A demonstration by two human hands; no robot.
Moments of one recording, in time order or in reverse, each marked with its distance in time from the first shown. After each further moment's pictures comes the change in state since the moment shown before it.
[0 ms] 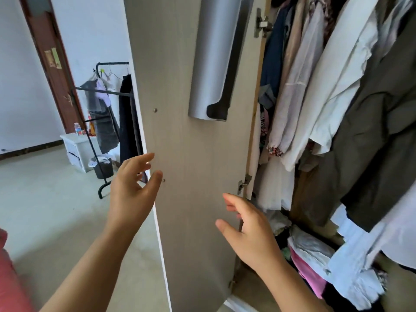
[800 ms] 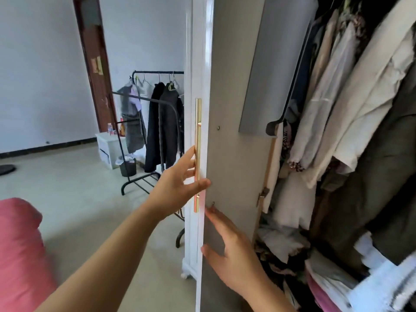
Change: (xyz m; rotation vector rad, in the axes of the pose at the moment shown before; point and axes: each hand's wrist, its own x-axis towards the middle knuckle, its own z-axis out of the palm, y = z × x) left_hand 0.014 0.011 0.011 -0.082 -0.509 -0.007; right_hand -0.010 -0.018 0.028 0.023 -0.277 -0.158
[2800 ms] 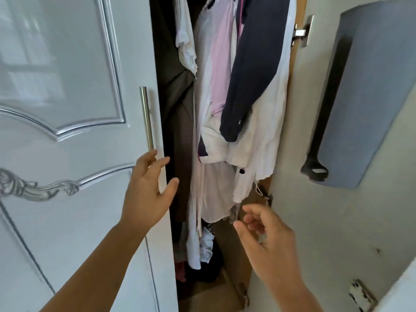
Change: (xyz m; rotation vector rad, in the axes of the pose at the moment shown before) left_hand 0.119 0.105 0.371 -0.093 -0.282 0.546; right_hand -0.198 0.108 -0.214 -0.593 1.187 0.672
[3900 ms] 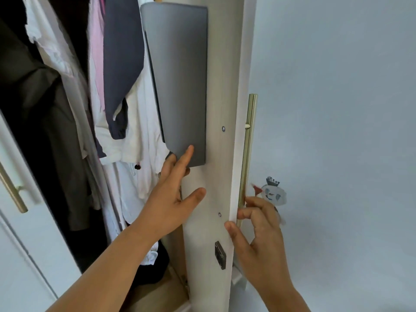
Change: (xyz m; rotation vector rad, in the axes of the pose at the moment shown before) left_hand -0.059 0.226 0.138 -0.457 -0.492 0.225; right_hand -0.042 0.099 -0.194 -0.280 0.208 0.019
